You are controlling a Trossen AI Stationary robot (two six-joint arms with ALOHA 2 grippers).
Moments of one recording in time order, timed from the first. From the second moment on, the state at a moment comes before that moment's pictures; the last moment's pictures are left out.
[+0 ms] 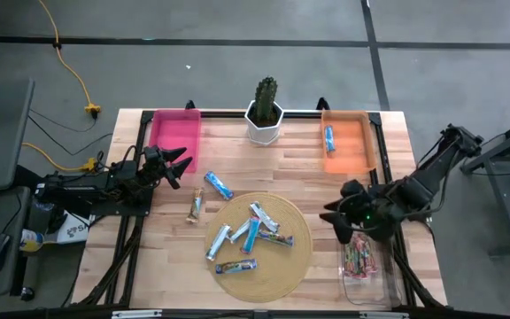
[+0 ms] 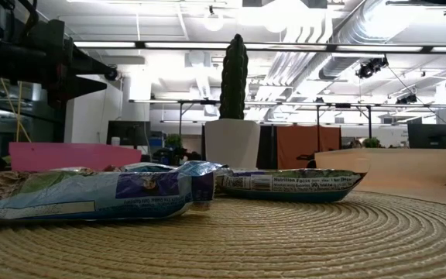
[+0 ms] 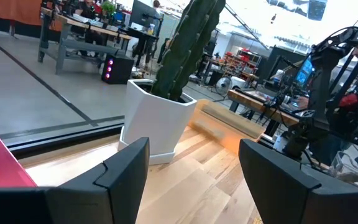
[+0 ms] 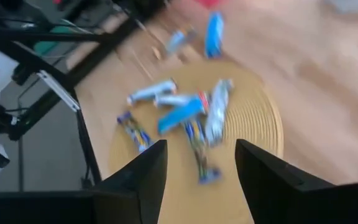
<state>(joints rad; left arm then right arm) 0.03 0.01 0.02 0.05 -0.56 -0.32 0.70 1.11 1.10 -0.82 0.65 1.23</state>
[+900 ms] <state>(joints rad) 0.03 0.01 0.02 0.05 -0.56 -0.32 0.47 1.19 1.10 -0.53 0.62 0.52</state>
